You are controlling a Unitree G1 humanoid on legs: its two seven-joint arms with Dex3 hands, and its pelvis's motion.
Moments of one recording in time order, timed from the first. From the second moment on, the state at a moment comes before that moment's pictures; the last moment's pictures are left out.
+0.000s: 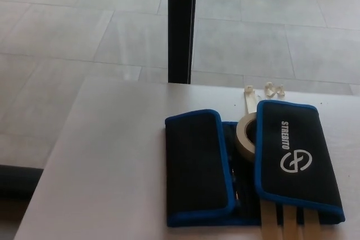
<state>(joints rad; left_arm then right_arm) -0.21 0.64 0.43 1.20 -0.09 0.01 0.01 -0.08 -0.57 -0.59 1.16 0.10 -0.15 -0.05</state>
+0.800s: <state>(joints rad) -0.22 0.65 0.48 1.25 -0.14 0.06 0.02 -0.11 -0.62 -0.94 1.19 0.39 0.01 -0.08</state>
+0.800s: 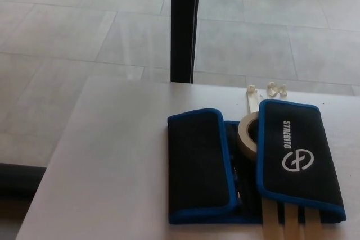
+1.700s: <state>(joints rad) -0.18 0.65 0.48 1.26 -0.14 0.06 0.03 -0.41 -0.87 -1.10 1.13 0.56 0.10 -0.32</state>
